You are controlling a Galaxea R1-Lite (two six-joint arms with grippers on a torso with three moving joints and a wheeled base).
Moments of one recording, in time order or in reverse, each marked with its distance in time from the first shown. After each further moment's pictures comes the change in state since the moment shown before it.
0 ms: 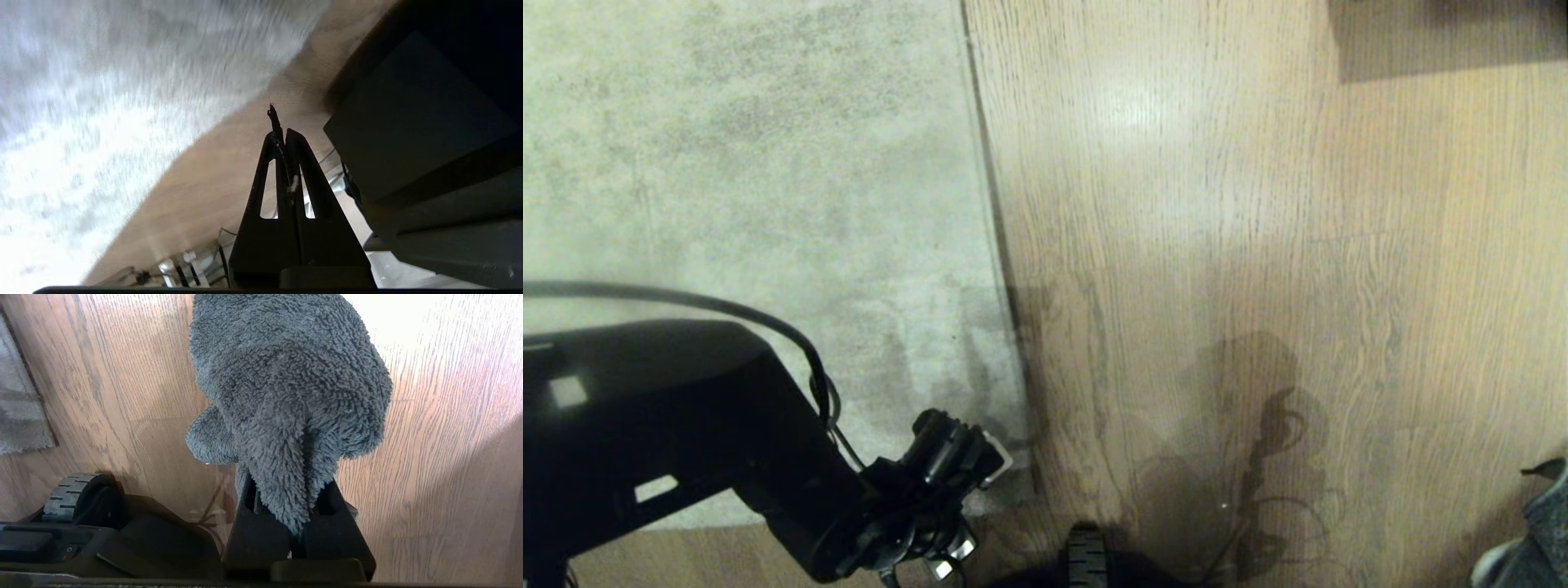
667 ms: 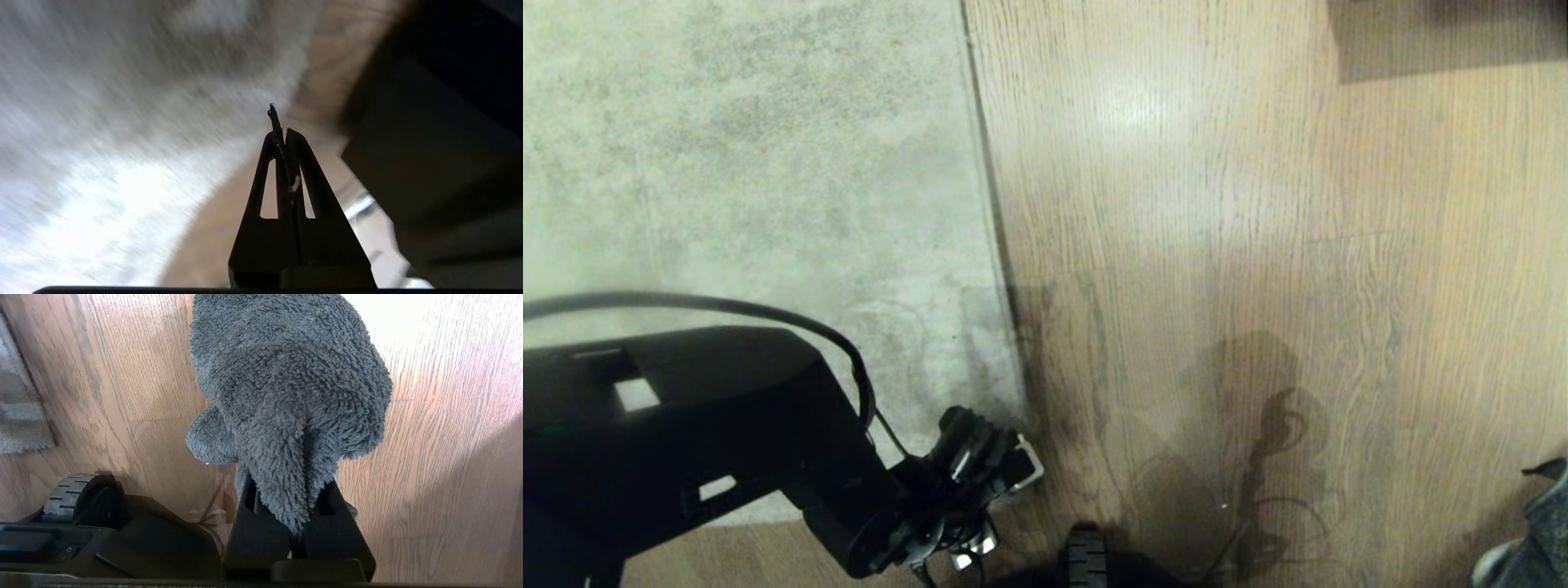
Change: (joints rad) left arm -0.035 0.066 -0.067 -0.062 -0.002 0.181; right arm 0.000 0.000 0.000 0.000 0.000 -0.001
